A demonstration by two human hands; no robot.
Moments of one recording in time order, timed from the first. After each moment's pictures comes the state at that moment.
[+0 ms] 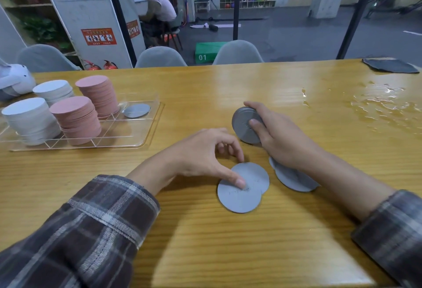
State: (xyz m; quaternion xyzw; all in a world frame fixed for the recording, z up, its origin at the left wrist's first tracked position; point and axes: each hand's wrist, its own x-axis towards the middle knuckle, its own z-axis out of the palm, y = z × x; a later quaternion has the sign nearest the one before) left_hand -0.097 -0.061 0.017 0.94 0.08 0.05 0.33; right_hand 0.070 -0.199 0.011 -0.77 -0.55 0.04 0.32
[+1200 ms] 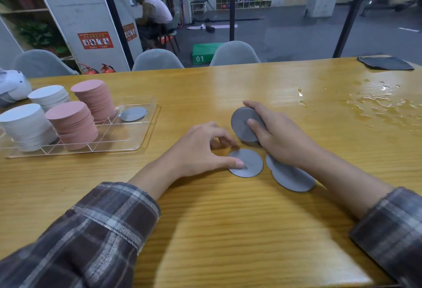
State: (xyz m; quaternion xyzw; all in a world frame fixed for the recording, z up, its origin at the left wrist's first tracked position) left_hand -0.091 -0.060 0.011 0.94 0.13 0.14 0.29; right_hand 0.077 -0.201 0.012 -0.78 -0.53 0.06 0.33
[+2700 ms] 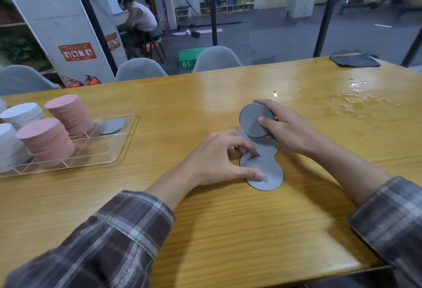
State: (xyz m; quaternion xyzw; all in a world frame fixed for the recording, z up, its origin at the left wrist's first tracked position) left_hand -0.034 -0.111 0.001 0.93 0.03 0.16 0.32; right_hand 0.139 -0.243 0.012 -0.78 -0.45 0.09 0.42
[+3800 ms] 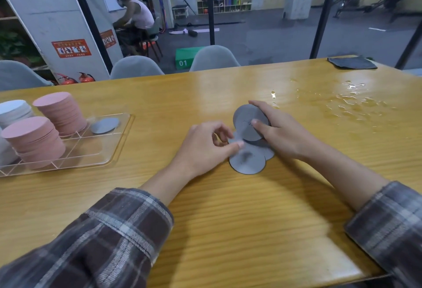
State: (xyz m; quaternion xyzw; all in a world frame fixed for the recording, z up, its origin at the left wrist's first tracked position) left_hand -0.026 -0.094 0.001 0.89 0.17 0.24 0.34; right_hand 0.133 -0.239 0.012 -0.79 -0.46 0.09 0.39
